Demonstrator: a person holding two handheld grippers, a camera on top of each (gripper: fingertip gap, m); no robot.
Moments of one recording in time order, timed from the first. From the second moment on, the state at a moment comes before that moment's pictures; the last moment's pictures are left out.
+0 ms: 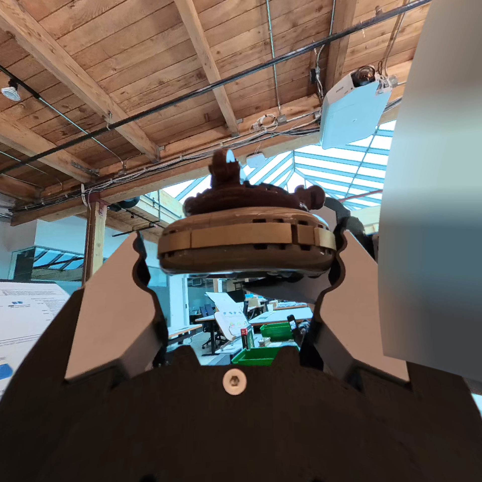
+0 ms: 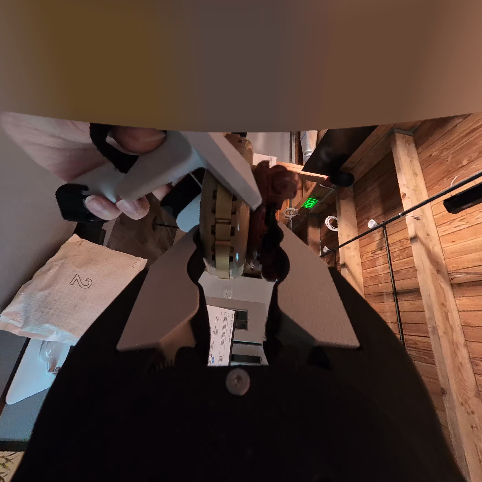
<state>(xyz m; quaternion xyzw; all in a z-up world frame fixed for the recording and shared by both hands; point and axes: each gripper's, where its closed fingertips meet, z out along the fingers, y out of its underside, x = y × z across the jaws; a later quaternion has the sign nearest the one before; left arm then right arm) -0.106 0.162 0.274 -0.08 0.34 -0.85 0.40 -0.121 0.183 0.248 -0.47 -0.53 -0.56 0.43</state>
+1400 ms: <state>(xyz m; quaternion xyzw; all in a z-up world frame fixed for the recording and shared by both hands) -0.141 0.206 0.278 0.00 0.09 -0.96 0.25 -0.143 0.218 0.231 -0.42 -0.50 -0.57 0.50</state>
